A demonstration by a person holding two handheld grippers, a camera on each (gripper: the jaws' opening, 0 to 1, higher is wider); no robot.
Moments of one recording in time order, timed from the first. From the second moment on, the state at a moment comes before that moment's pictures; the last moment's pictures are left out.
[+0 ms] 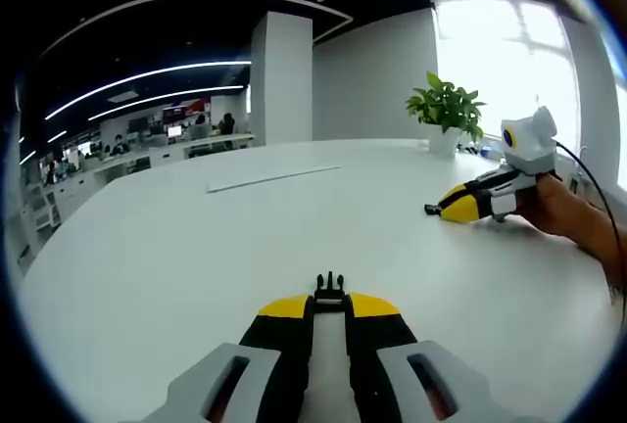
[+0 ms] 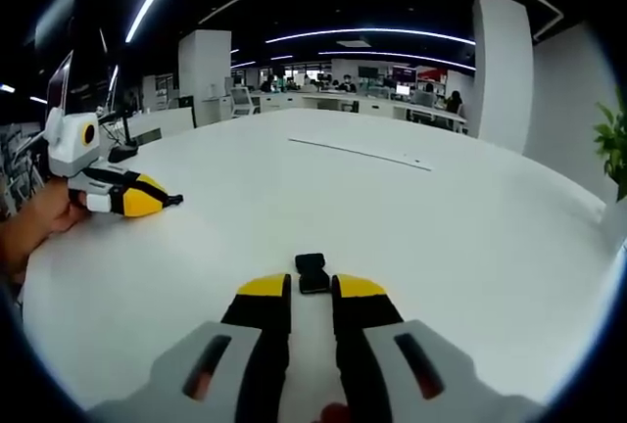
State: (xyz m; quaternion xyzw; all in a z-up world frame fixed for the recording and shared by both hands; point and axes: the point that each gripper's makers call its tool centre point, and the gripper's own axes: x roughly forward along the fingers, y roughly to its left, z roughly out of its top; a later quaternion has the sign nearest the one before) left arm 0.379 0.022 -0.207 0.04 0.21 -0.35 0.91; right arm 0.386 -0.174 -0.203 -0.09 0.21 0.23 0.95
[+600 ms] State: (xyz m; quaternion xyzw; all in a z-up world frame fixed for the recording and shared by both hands) left arm 0.381 0.023 -0.206 0.04 0.20 -0.35 0.92; right arm 0.386 -0.175 -0.202 -0.08 0.21 0.23 0.95
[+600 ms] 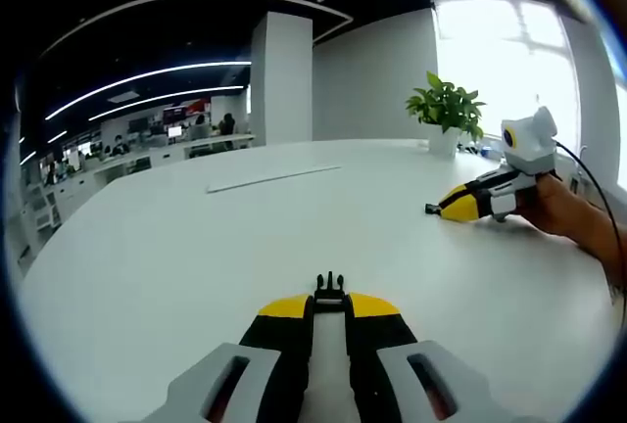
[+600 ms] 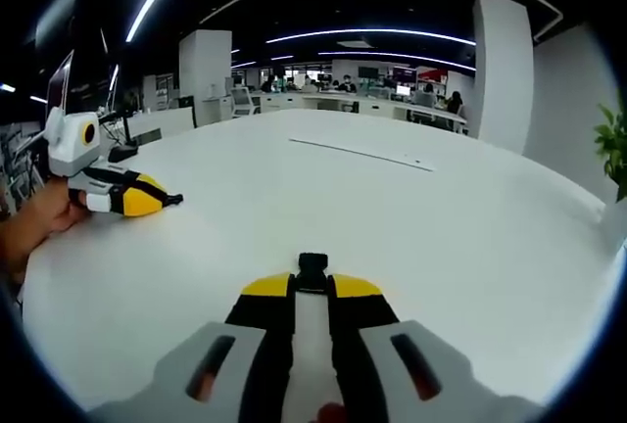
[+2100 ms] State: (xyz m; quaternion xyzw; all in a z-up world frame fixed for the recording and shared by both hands) left arm 0.377 0.017 -0.201 0.04 0.20 -0.36 0.91; right arm 0.384 -0.174 -0.193 -0.08 0.20 0.23 0.95
